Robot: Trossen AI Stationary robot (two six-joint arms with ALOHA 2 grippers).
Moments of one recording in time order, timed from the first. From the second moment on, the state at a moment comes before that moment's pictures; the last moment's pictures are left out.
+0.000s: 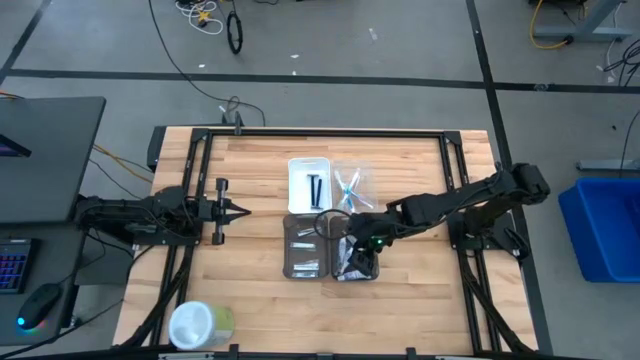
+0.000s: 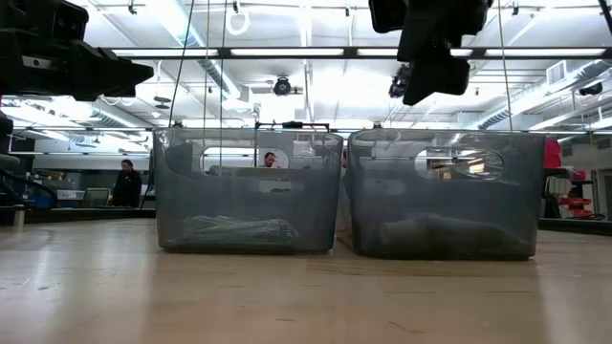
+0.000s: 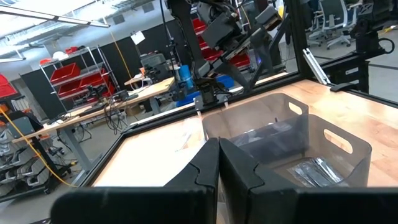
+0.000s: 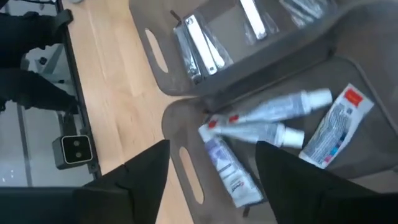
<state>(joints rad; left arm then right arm) -0.02 0.01 0.01 0.06 -0.01 0.31 0.24 1.55 1.18 -0.61 -0.10 0.71</state>
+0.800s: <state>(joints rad) -0.02 0.01 0.01 0.06 -0.01 0.31 0.24 1.53 1.18 -0.31 -0.13 0.26</state>
